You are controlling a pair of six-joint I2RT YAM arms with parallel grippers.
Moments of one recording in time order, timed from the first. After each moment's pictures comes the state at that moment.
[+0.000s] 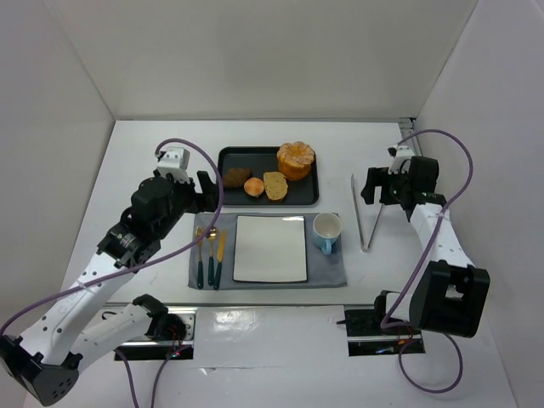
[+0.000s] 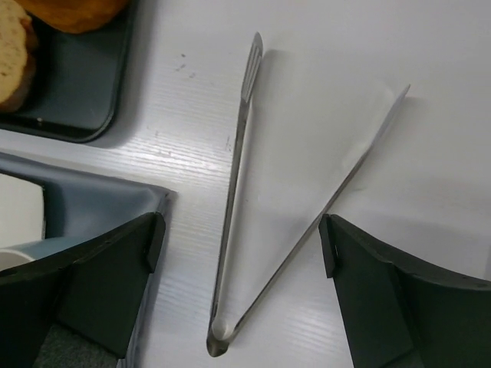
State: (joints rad) left arm -0.52 0.85 0.91 -0.33 -0.20 -0.31; right arm -0.20 1.23 0.85 -0.31 -0.38 -0.12
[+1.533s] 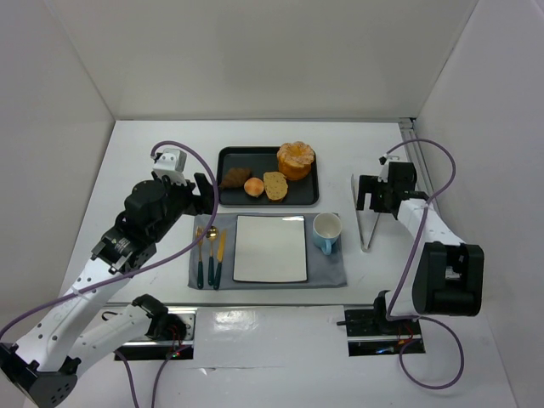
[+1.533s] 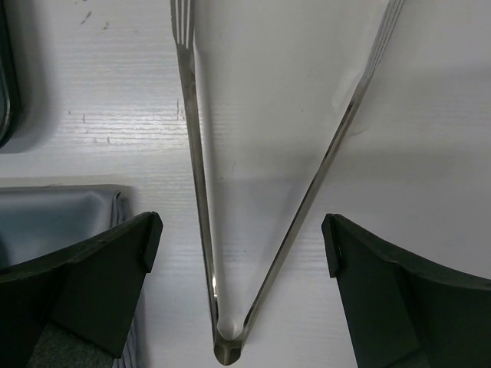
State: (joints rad) left arm -0.52 0.80 0.91 -0.34 -0.15 -0.32; right arm -0.08 1.36 0.82 -0.31 -0.07 0.03
